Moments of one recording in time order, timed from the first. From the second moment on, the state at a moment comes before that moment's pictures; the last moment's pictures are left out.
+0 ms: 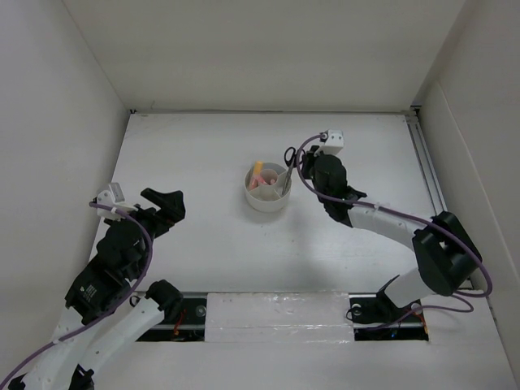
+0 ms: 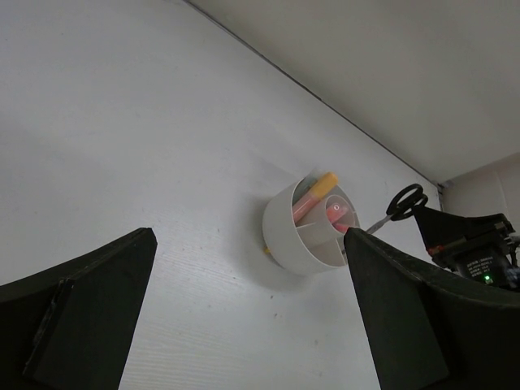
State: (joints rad) left arm -0.65 0.38 0.89 -0.76 -0.65 -0.78; right arm 0.64 1.49 0.87 0.46 0.50 0.34
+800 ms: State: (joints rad) left arm -0.65 0.38 0.89 -0.76 -0.65 -0.77; right arm 0.68 1.55 0.85 0.49 0.51 0.34
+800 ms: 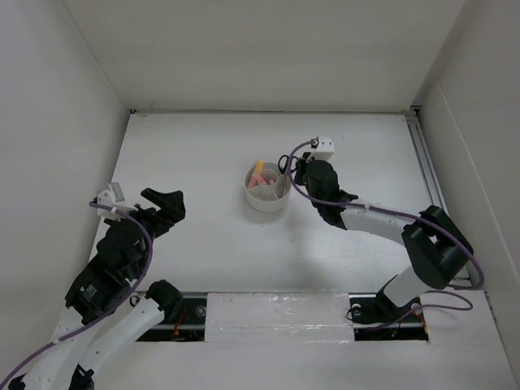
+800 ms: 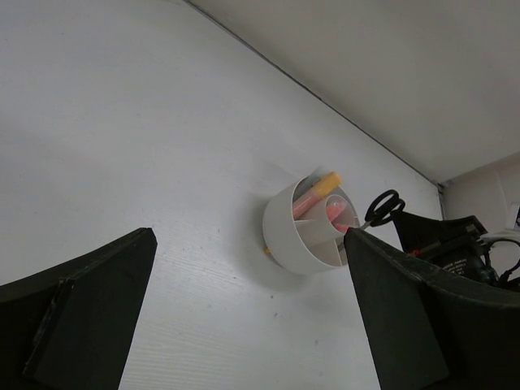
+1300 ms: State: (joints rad) left arm -0.65 0.38 0.89 -0.76 -0.65 -0.77; right arm 0.70 1.59 0.82 0.49 0.52 0.38
